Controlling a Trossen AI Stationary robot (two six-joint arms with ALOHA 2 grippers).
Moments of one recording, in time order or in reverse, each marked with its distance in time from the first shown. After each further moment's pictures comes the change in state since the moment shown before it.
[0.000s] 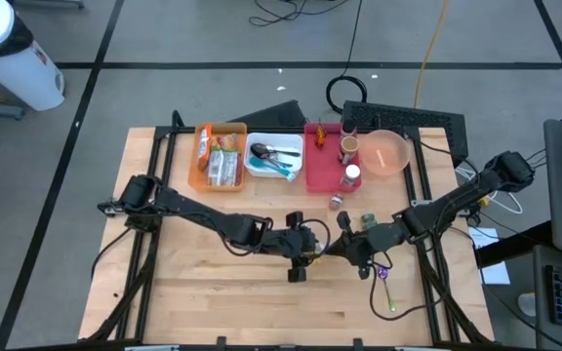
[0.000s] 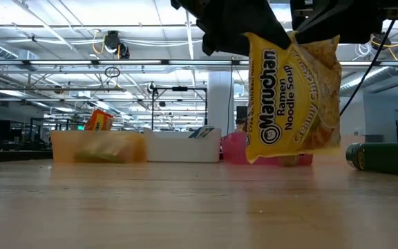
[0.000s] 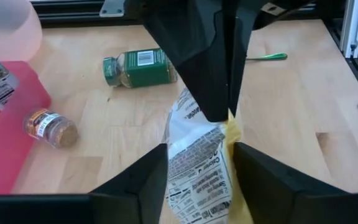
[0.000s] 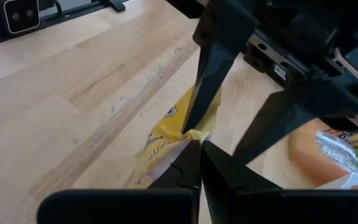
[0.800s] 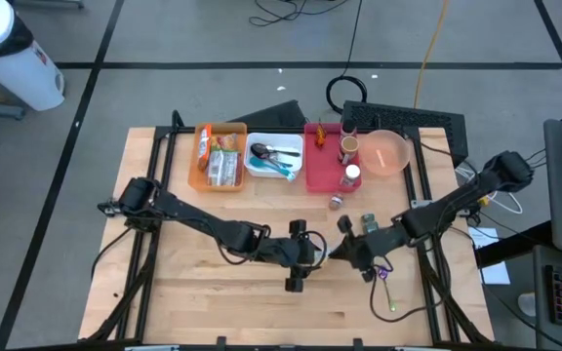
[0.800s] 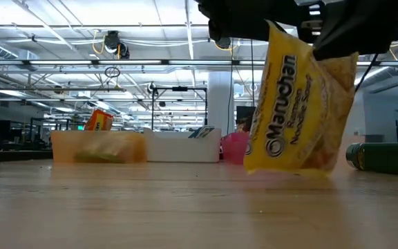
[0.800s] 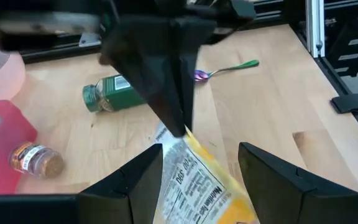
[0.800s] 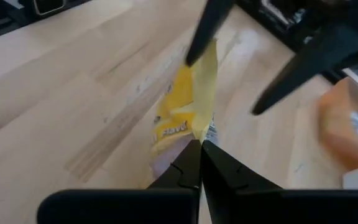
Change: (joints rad) left arm -0.048 0.001 0.000 0.062 0.000 0.105; right arm 0.021 0.013 0.000 -0.099 -0.023 0.076
